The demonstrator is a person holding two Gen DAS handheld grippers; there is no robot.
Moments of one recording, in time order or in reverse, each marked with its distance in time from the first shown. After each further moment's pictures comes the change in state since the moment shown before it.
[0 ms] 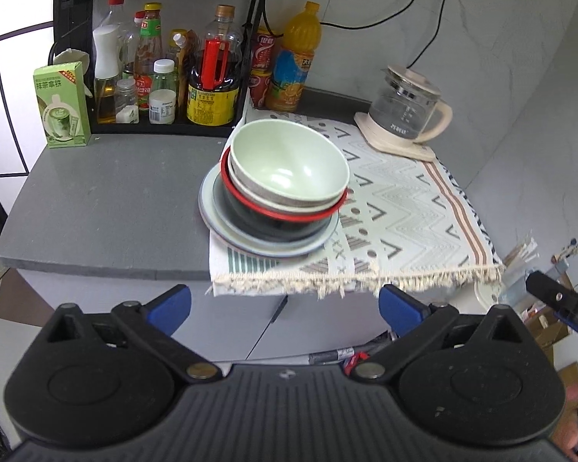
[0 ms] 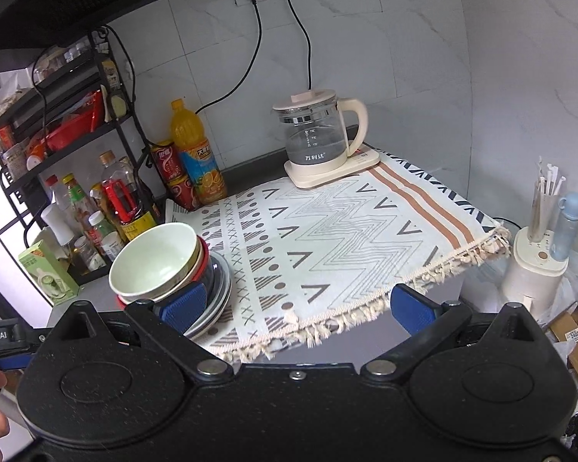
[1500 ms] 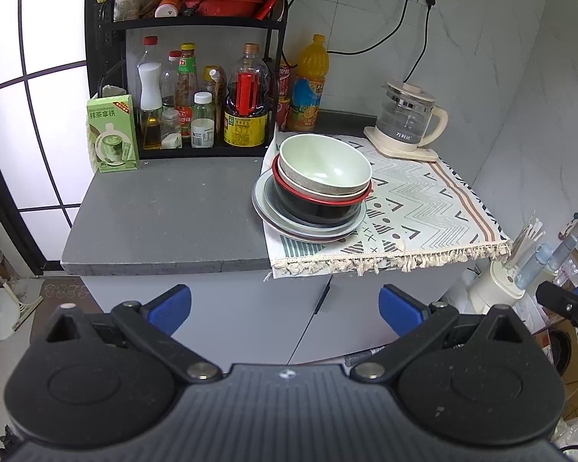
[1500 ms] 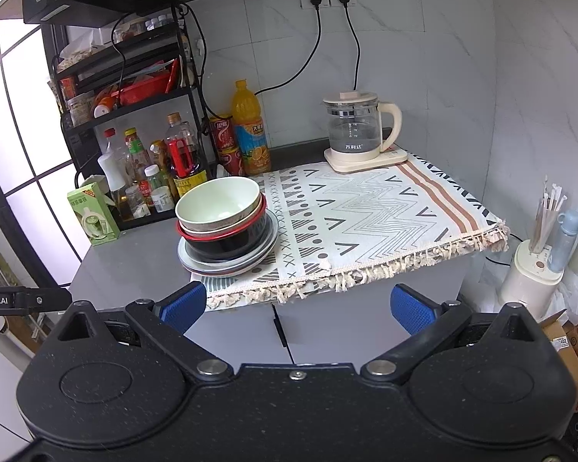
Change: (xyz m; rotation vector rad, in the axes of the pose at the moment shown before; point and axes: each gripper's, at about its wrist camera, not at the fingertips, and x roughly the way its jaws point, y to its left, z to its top) left arm -0.087 0.046 -0.053 0.096 -0.103 0.046; right arm -0.091 0.042 -0.055 -0.139 0.003 0.048
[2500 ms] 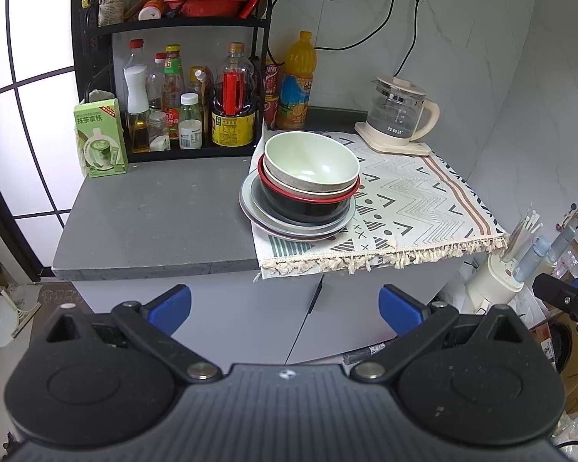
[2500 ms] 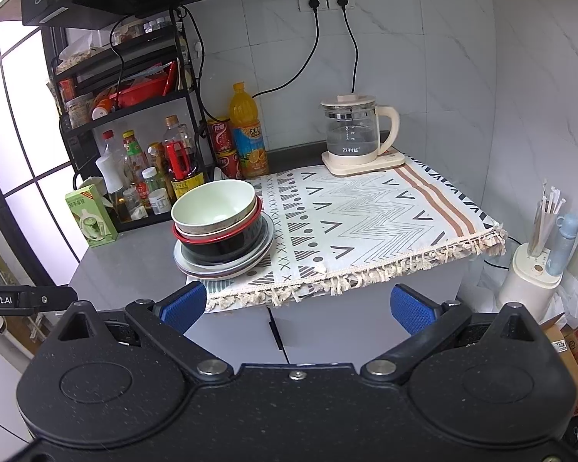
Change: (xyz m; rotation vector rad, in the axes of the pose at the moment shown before) left arm 0.008 -0.014 0.003 0.032 0.008 -0.008; right arm 0.000 -0.004 0.002 -0.004 -0.005 -0.008
